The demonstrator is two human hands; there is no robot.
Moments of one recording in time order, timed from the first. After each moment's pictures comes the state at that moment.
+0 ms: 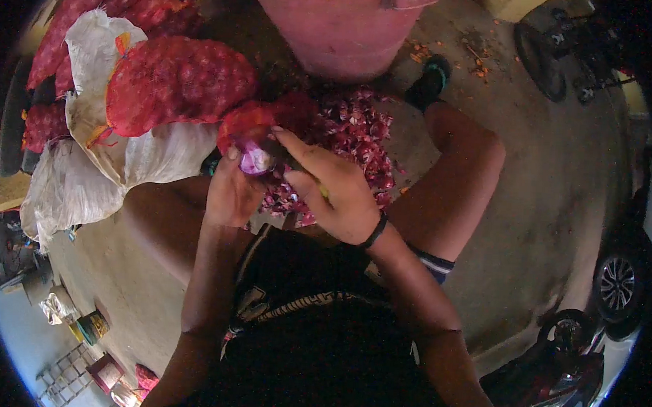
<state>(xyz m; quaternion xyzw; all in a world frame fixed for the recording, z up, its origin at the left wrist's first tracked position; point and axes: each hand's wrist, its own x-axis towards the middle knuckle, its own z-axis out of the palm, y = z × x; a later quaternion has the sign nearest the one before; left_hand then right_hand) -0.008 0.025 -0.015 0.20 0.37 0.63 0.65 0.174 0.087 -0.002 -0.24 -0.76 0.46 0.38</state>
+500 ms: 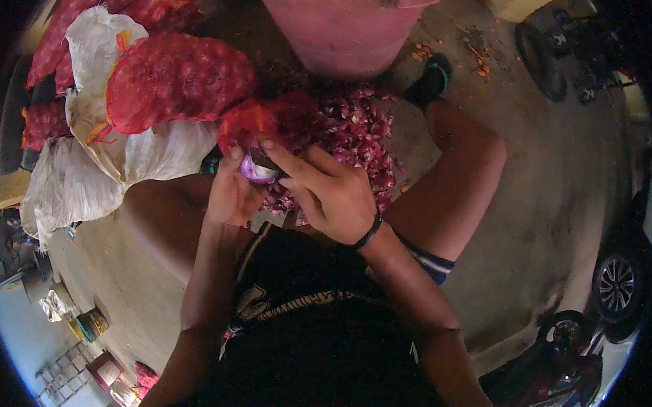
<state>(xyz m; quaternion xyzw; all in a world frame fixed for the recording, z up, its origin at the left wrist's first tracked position) -0.010 0.020 -0.023 0.17 0.37 0.61 0.68 0.176 0.080 0.004 -0.28 -0.81 0.40 0.31</state>
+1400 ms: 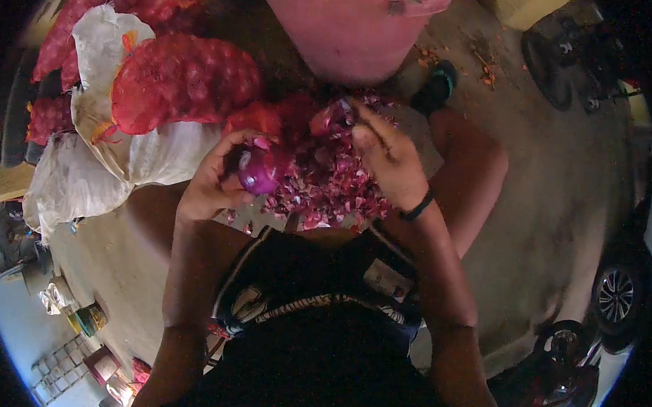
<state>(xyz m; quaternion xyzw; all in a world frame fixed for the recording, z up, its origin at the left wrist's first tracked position) -0.052 0.031 0.011 0.39 0.38 0.49 0.68 0.219 0.140 -0.020 -0.41 -0.64 0.59 0.27</state>
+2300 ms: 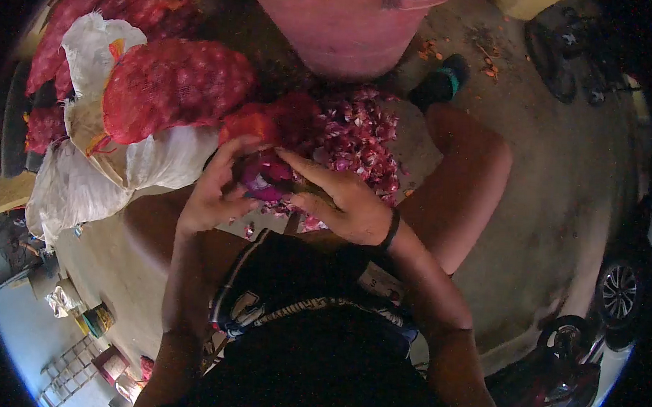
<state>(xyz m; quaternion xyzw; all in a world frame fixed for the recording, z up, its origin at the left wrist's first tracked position) -0.044 0.037 -0.001 0.42 0.44 0.47 0.64 0.194 0.115 -0.013 -0.19 -0.73 0.62 0.22</state>
